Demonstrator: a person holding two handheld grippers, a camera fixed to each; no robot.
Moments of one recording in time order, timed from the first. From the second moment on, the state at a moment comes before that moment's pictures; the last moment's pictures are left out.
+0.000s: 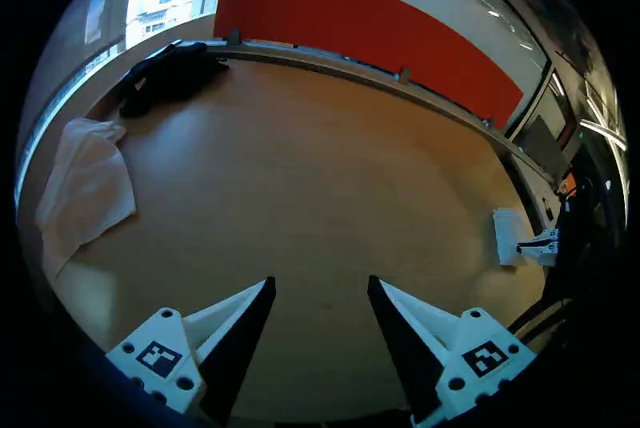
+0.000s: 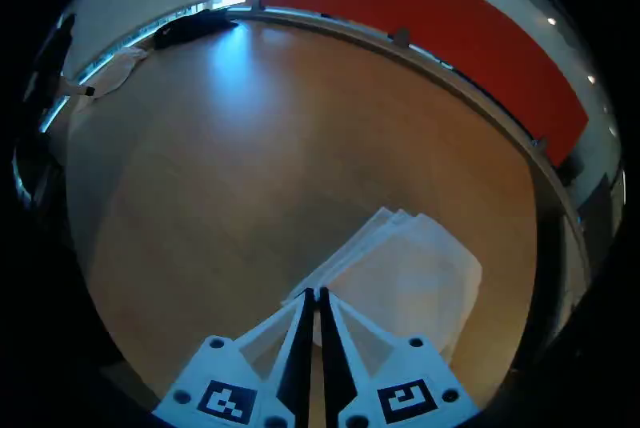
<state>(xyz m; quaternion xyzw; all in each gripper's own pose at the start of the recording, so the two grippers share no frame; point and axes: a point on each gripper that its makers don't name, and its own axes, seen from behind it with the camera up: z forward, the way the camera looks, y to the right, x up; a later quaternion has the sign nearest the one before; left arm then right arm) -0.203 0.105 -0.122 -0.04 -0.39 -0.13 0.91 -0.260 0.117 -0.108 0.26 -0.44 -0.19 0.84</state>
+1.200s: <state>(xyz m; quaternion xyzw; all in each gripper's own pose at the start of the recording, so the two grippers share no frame) -0.202 0.113 -0.115 -0.04 -0.39 -0.12 0.91 -0.254 0.143 -0.124 0.21 -0.44 -0.14 0.86</state>
